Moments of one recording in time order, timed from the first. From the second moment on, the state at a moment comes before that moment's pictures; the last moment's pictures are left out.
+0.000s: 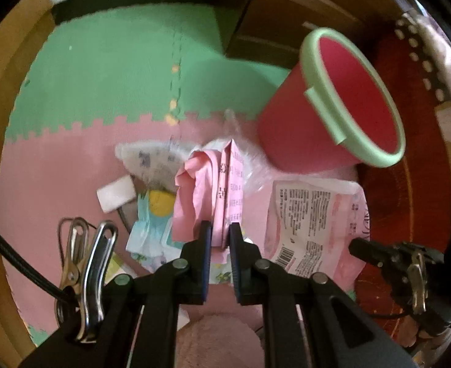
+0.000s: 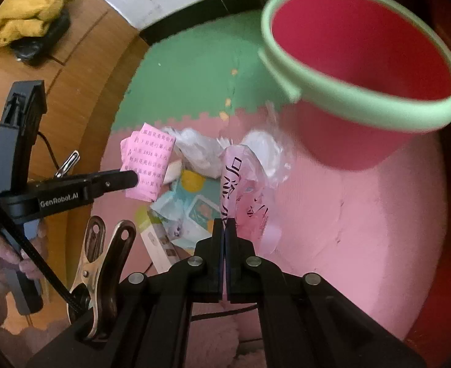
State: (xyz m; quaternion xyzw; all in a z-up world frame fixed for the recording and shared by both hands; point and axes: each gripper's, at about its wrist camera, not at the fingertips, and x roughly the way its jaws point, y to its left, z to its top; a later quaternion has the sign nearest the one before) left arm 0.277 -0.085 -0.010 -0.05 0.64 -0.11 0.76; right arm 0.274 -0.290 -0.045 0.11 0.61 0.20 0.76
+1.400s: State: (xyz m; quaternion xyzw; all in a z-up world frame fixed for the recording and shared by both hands) left arm 0.380 -0.256 0.026 0.00 0.57 -0.24 0.78; right arm 0.267 -0.384 0.094 0.15 0.45 0.09 0.87
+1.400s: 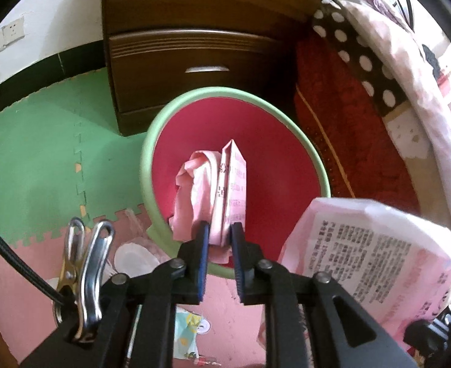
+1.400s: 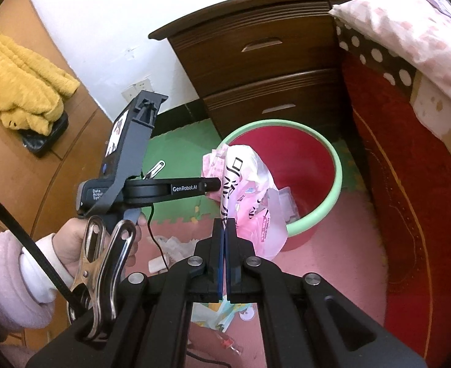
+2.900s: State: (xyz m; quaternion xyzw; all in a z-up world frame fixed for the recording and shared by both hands) left arm 0.364 -0.216 0.028 0.03 0.58 -0.17 0.80; right arm 0.343 -0.397 0.044 0.14 0.46 0.00 0.88
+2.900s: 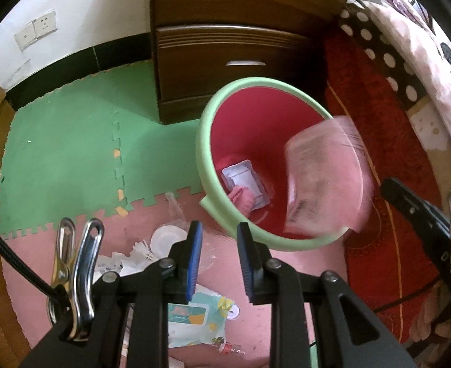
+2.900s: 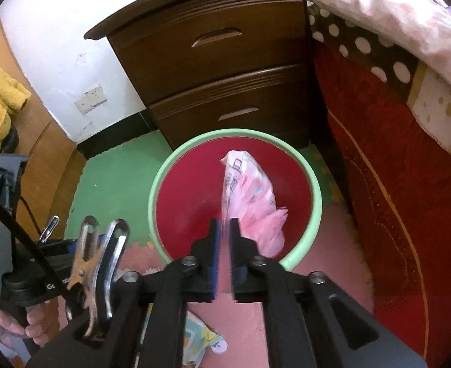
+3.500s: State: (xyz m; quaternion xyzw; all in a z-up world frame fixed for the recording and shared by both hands) left arm 0.334 -0.139 0.006 0.02 0.61 -0.09 0.79; right arm 0.314 -0.397 0.031 0.17 0.47 0.02 0.87
